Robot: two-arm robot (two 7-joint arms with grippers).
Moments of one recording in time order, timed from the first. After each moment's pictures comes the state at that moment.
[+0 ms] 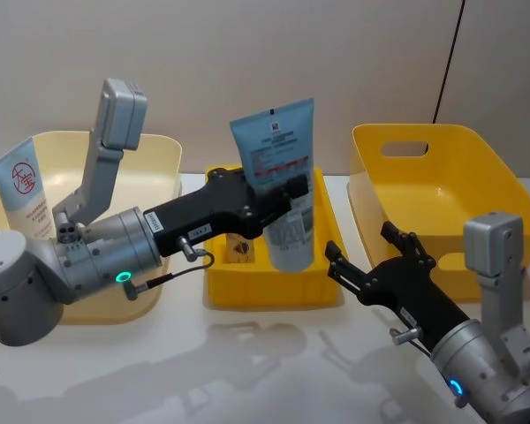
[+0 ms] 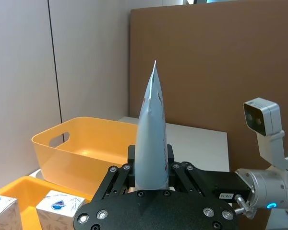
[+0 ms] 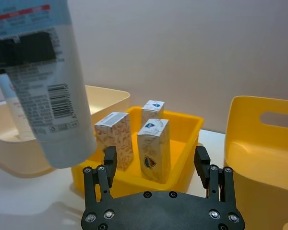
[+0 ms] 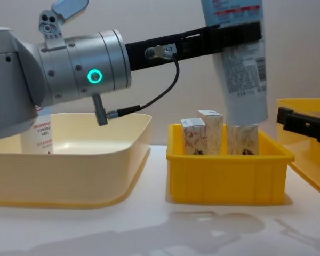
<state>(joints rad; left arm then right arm) -0.57 0.24 0.48 -1.40 -0.64 0.13 -0.79 -0.02 0.37 -0.21 -1.80 0.35 0.05 0.15</state>
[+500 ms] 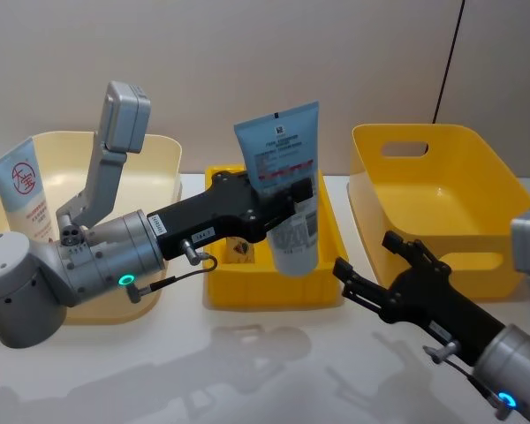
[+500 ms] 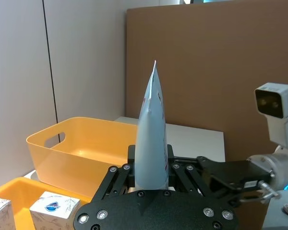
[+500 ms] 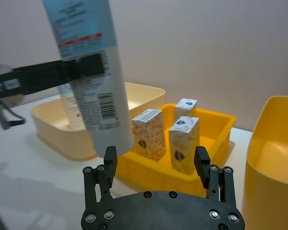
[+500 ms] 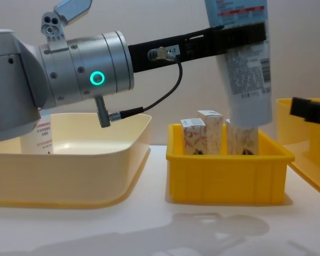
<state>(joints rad) -0.57 0.24 0.49 -1.40 -0.64 0.13 -0.80 -0.09 0.49 -0.12 -1.91 0.52 0.13 0.35</state>
